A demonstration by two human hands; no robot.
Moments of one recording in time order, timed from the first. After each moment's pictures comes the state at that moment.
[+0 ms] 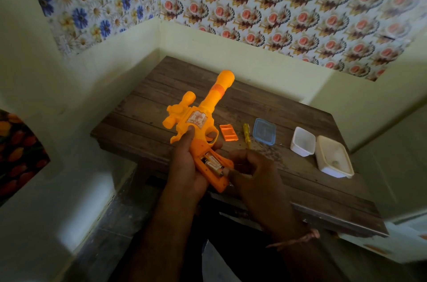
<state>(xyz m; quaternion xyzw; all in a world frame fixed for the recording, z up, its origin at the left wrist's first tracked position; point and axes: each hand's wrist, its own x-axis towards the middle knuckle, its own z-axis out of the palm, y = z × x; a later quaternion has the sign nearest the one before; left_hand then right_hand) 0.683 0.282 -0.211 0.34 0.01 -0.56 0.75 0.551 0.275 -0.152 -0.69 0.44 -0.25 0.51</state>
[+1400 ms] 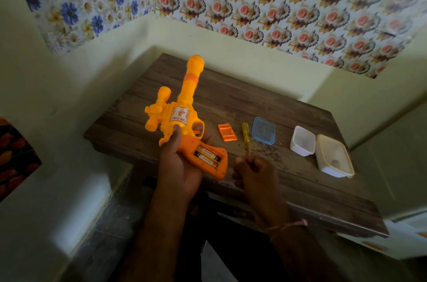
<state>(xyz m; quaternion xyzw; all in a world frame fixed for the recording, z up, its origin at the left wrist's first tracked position) 0.698 0.278 -0.223 0.27 0.04 -0.52 0.81 0.554 0.242 -0.196 -0.61 0.55 -0.27 0.50</state>
